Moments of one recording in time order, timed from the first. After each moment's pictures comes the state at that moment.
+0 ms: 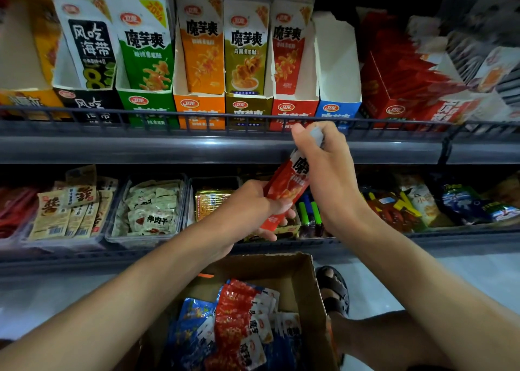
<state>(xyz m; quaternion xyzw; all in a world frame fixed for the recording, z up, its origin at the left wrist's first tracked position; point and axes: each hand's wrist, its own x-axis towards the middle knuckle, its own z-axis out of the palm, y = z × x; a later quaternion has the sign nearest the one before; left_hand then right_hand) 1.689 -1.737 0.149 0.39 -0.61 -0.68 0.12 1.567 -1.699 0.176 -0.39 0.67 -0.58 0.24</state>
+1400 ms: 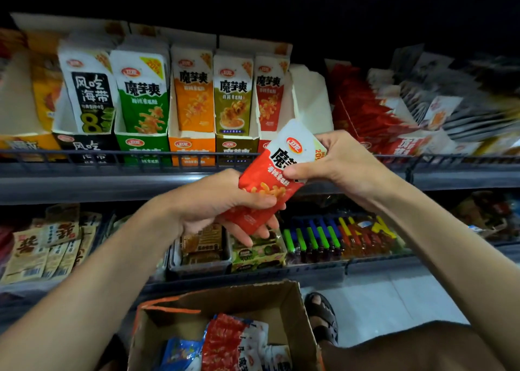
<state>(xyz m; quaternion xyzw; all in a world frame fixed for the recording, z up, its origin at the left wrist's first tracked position) 1.708 -1.789 0.207 0.24 -0.66 -0.71 0.03 1.515 -1.696 0.250 -0.52 0.62 -0.44 0.39</state>
